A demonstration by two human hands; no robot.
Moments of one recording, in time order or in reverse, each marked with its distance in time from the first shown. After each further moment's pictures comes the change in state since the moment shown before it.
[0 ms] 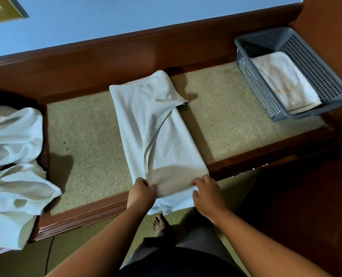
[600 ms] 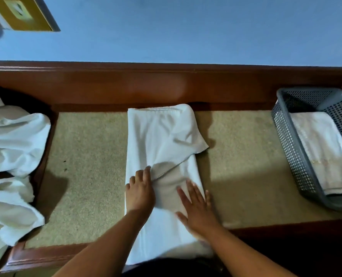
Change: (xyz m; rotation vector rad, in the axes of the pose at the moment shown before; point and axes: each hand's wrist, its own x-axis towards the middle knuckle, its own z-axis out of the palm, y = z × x) left_hand 0.124 0.077 -0.019 0.378 0.393 0.283; right_hand 0.157 -0.022 -0.023 -0.345 -0.185 -0.394
